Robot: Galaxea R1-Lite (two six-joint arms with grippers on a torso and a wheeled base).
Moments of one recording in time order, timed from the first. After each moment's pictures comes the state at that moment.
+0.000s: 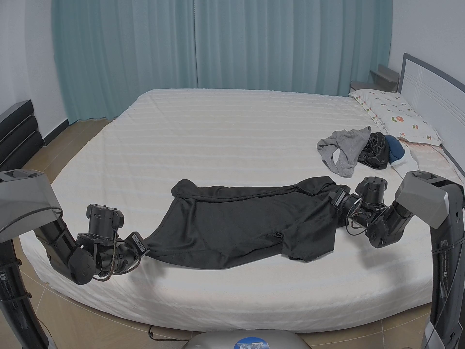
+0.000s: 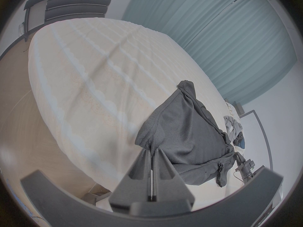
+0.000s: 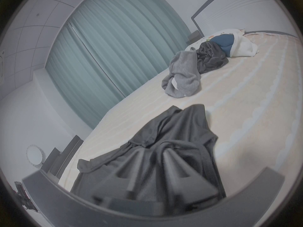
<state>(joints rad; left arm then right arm) -0.20 2.07 -0.53 -0.79 -0.01 -0.85 0.10 2.50 -1.10 -1.12 0.07 0.61</state>
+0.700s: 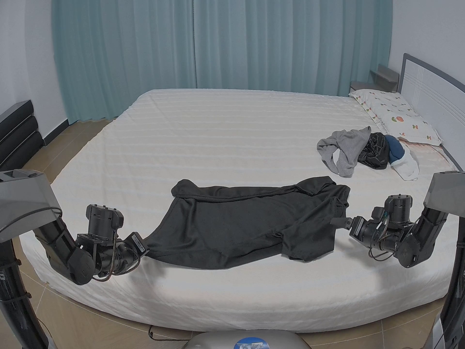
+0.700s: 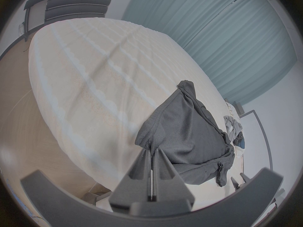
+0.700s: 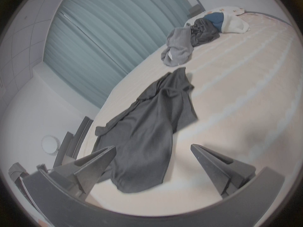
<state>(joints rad) -0.20 2.07 -0.53 -0.79 -0.01 -0.85 0.06 2.25 -0.61 -1.14 0.32 0.59</state>
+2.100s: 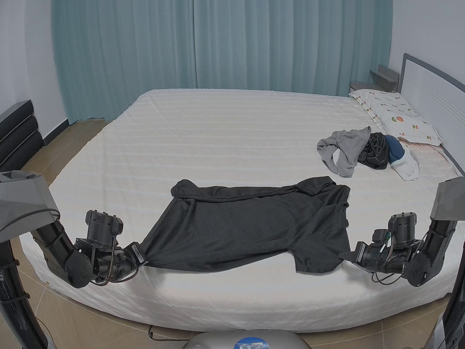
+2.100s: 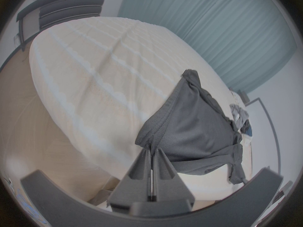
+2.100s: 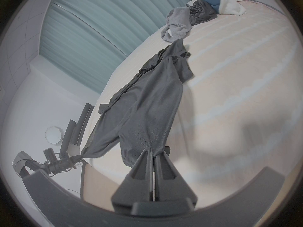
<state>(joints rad) -0.20 2.06 -0.49 -0.74 -0.01 -0.77 0.11 2.16 -0.36 -1.16 0.37 0.58</state>
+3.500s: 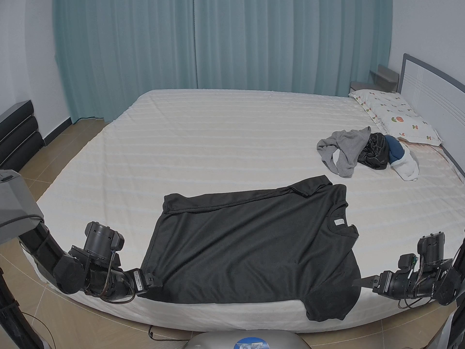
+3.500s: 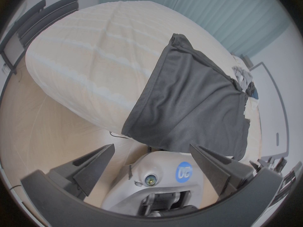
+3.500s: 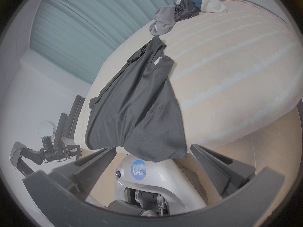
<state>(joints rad) -0.26 1.92 -0.43 -0.42 -0.08 -0.60 0.01 1.90 -0.02 -1.04 0.39 0.45</state>
